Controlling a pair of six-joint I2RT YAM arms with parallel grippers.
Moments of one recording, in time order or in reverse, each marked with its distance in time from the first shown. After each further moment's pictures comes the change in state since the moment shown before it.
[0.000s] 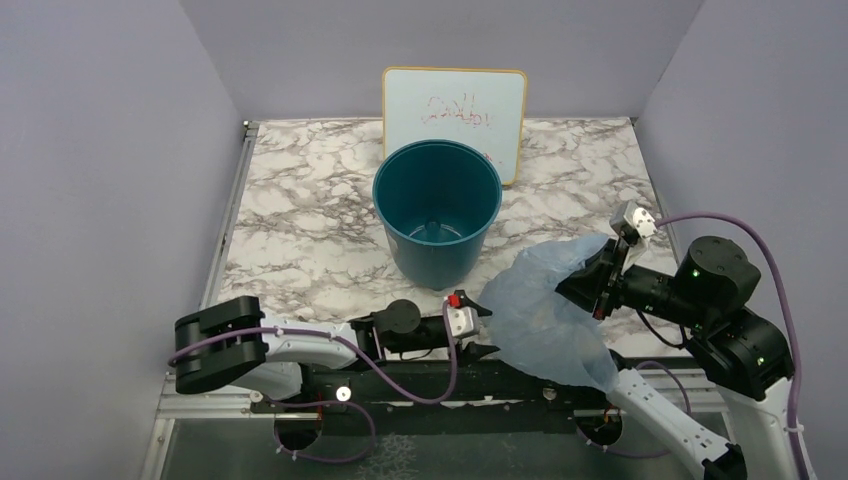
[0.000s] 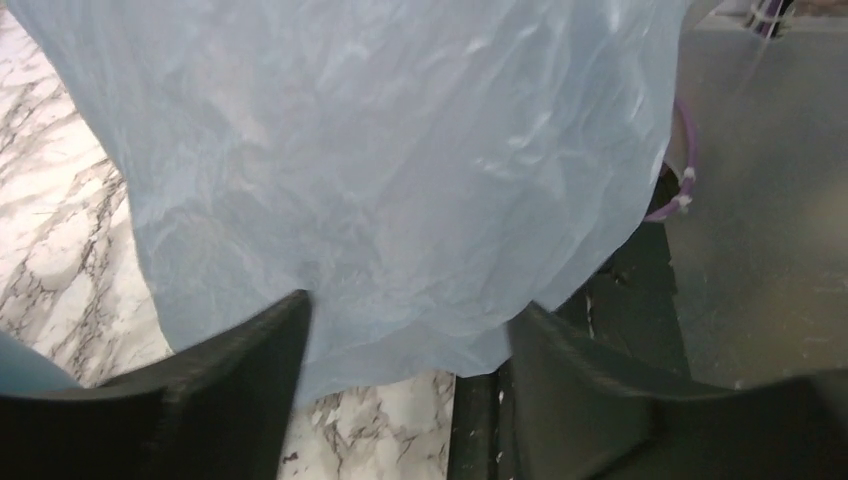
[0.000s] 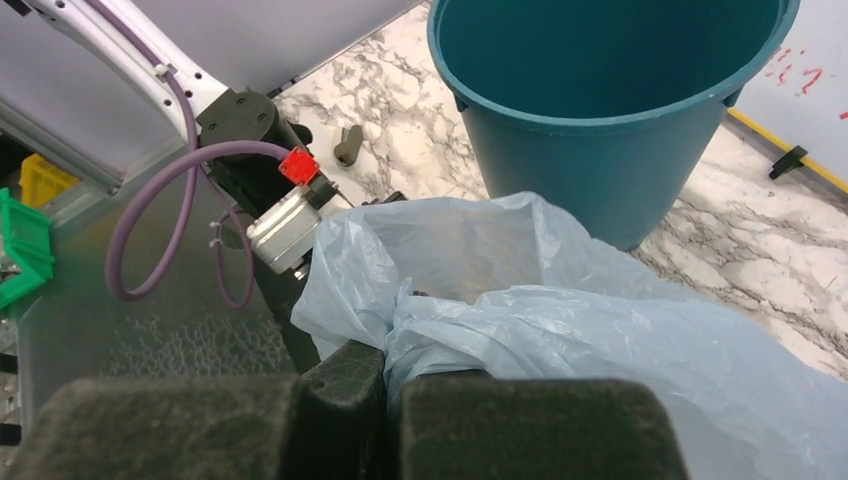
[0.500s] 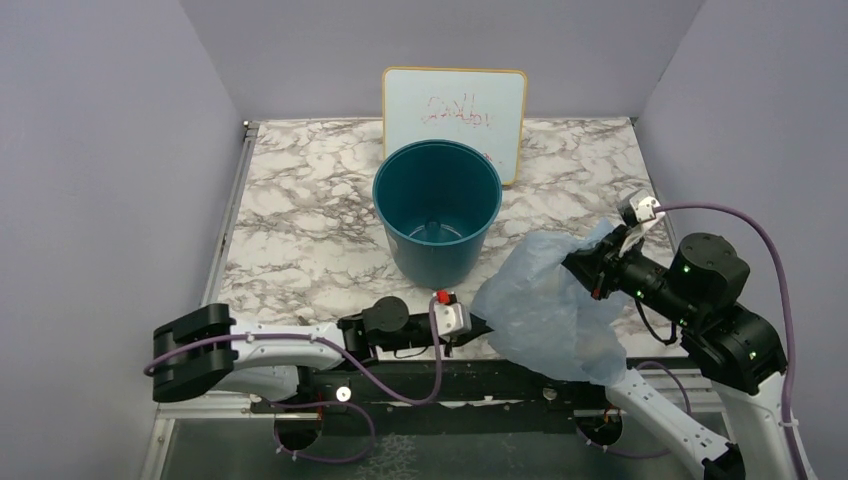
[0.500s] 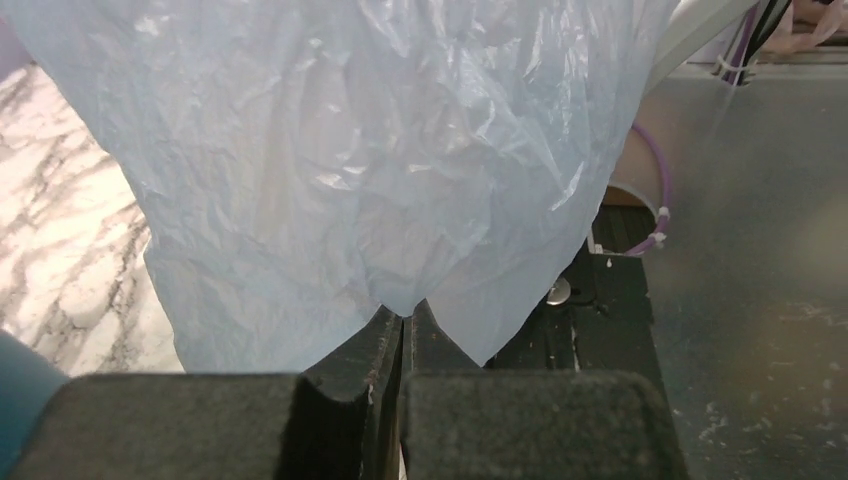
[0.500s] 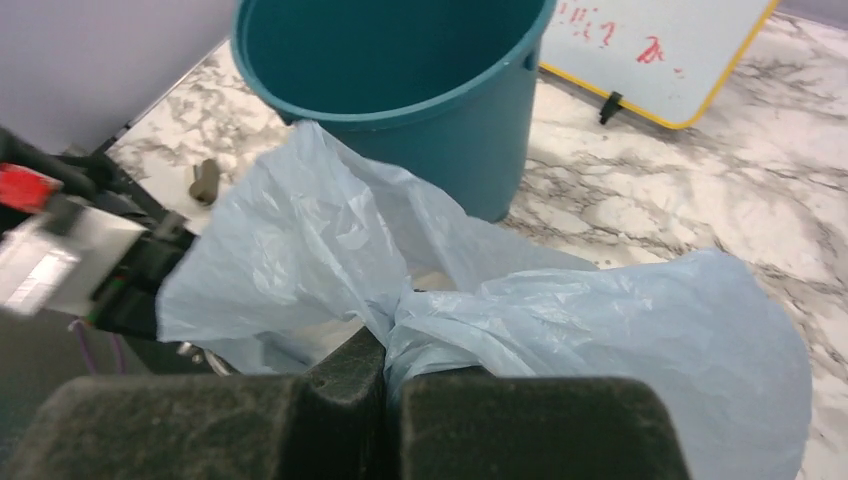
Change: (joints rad) left arm -0.003 -0.063 0.024 -0.030 0.010 -0.010; right arm 0.000 0.014 -0.026 0.000 0.306 0.001
